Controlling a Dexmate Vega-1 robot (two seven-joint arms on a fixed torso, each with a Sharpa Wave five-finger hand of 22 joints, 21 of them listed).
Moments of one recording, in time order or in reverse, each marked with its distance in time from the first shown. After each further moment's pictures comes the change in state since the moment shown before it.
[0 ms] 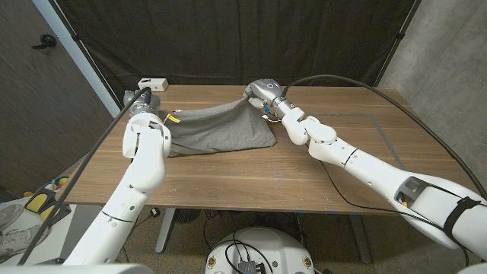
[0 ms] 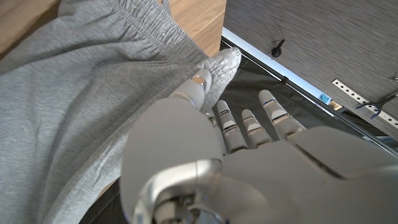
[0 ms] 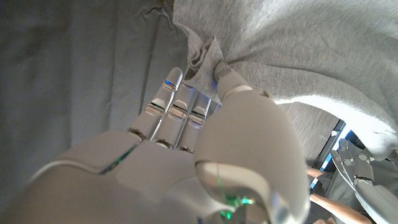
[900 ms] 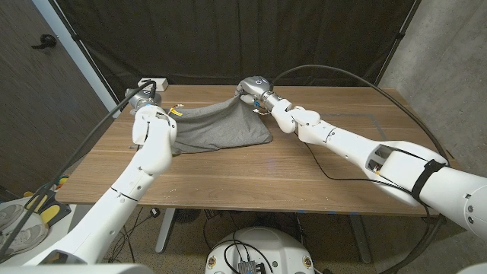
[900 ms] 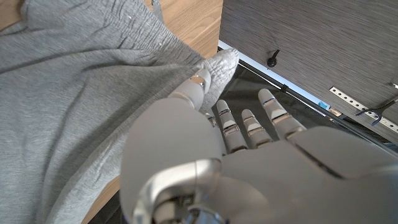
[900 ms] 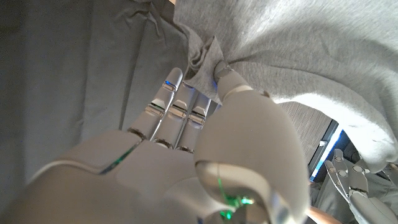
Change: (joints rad) left arm -0.144 0.083 0.108 0.167 -0.017 0.093 -0.061; left_hand -0.010 -0.011 0.002 -0.005 0.001 0.005 -0.005 0.007 -0.016 0.007 -0.007 0.000 0.000 0.004 -0.003 0.000 0.000 -0.004 -0.003 0.011 0.000; right arm 0.243 0.180 -0.163 0.454 0.066 0.142 -0.096; right_hand -0.004 -0.004 0.000 0.000 0.000 0.000 0.000 -0.008 0.000 0.000 0.000 0.000 0.000 0.000 0.000 -0.008 0.010 -0.004 -0.004 0.008 -0.005
